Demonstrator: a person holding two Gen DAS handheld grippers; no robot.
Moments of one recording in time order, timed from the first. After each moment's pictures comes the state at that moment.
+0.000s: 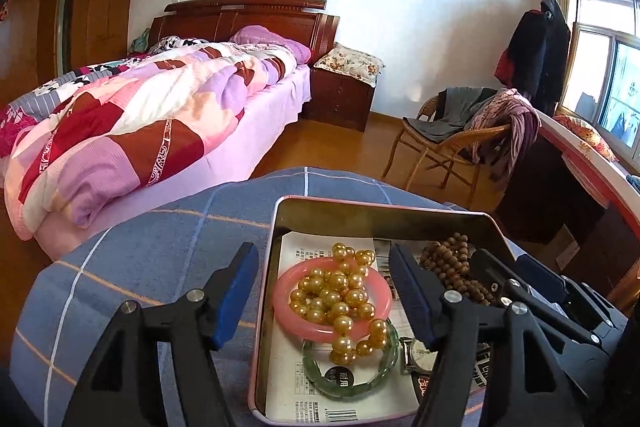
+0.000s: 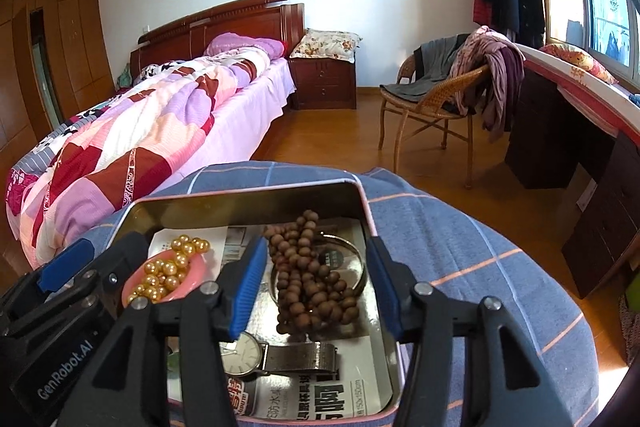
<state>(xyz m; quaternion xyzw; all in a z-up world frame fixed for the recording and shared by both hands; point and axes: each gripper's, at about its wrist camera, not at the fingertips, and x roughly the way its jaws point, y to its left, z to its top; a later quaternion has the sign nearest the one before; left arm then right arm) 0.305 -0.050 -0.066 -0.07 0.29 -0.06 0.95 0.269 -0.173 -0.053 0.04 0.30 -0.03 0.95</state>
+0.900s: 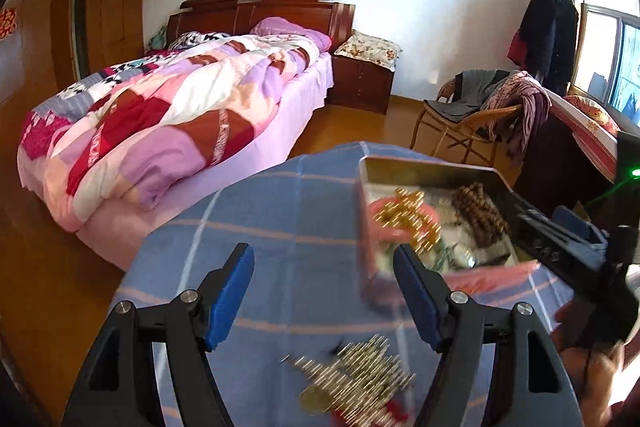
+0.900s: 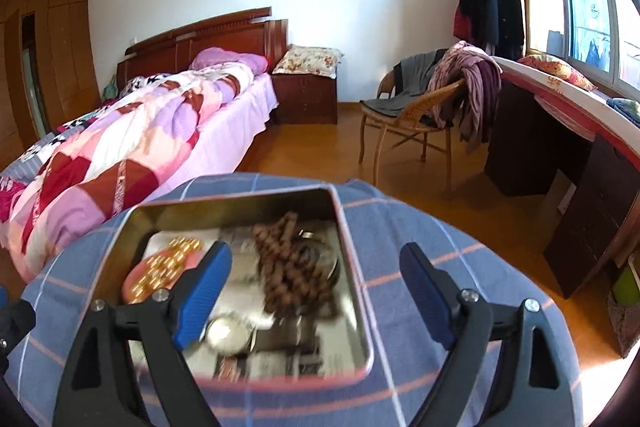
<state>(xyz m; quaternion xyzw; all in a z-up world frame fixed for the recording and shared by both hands) 0.222 0.024 -0.047 -0.04 0.33 -0.03 0.94 0.225 -0.168 -0.039 0.02 0.27 -0.06 0.96</state>
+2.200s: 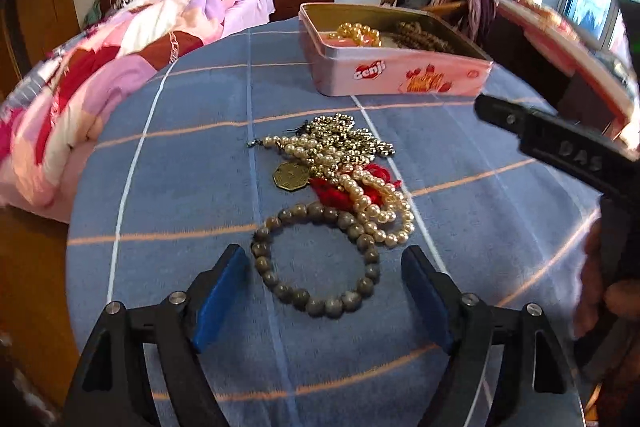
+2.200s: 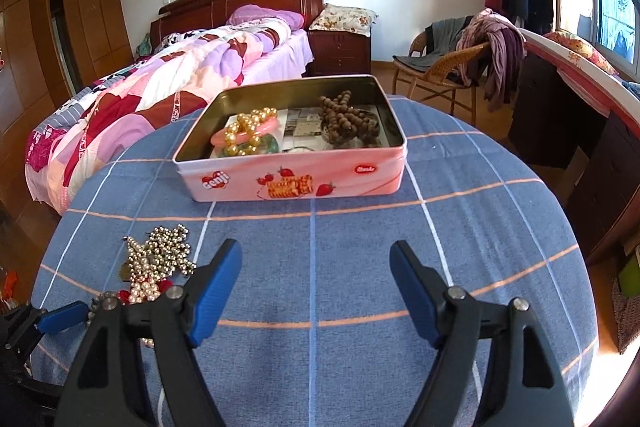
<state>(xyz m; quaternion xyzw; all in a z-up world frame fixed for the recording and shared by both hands) 0.144 0.011 -0.117 0.05 0.44 -0.12 0.89 0.135 -0.139 -0.070 0.03 0.34 0.00 0.94</state>
